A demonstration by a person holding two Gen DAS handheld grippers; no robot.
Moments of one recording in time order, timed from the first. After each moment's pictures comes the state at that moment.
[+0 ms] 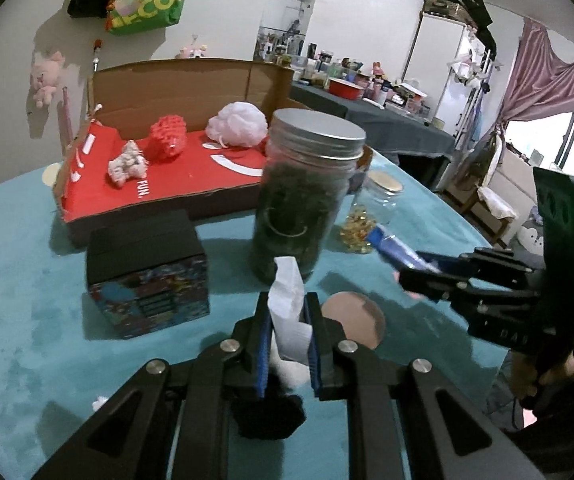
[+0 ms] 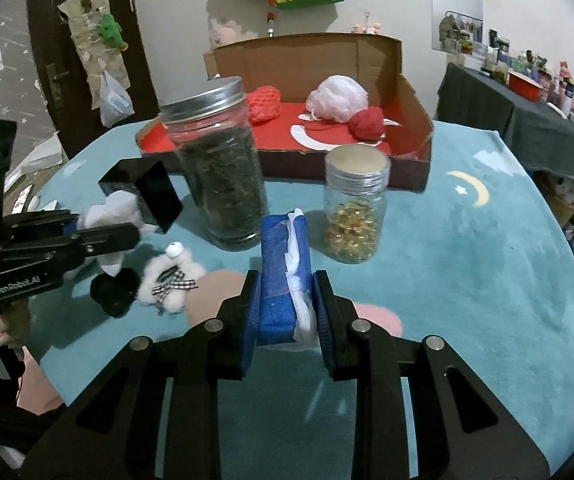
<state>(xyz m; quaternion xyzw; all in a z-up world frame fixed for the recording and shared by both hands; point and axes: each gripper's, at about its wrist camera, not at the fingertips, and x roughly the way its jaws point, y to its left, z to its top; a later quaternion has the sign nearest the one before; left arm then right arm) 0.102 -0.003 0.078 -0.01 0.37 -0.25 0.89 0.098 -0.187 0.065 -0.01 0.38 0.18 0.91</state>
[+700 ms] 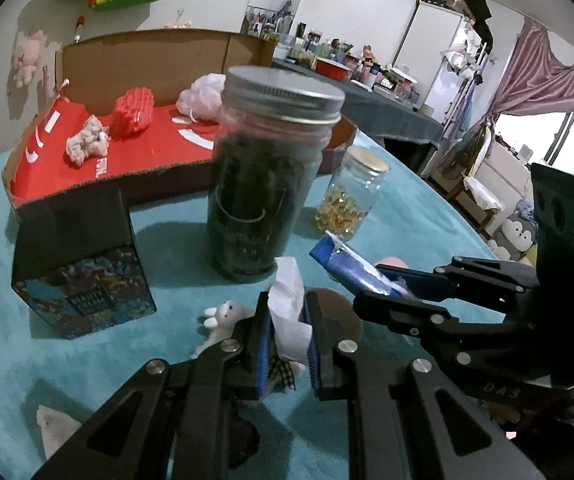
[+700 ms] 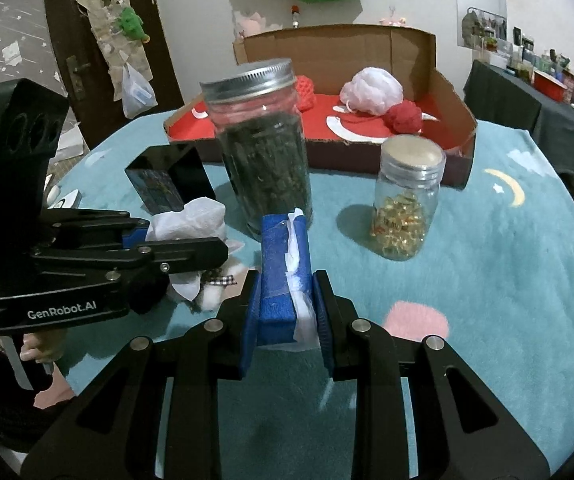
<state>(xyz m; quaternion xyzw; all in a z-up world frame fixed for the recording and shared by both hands) 0.107 -0.029 0.062 -0.02 0.41 -0.28 0.87 0.102 -0.170 0.056 -0.01 0.39 0.22 0.90</state>
